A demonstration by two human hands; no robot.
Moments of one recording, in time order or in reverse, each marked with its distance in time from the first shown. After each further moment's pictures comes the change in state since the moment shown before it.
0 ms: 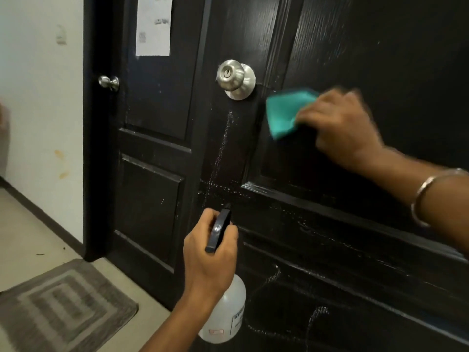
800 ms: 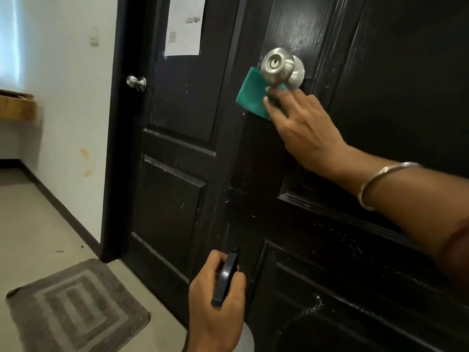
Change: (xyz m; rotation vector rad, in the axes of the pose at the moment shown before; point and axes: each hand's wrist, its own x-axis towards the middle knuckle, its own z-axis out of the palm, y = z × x) left_hand -0.001 -0.072 -0.031 0.042 0.074 -0.091; right_hand 0.086 -0.088 0.094 -0.165 0.033 -0.085
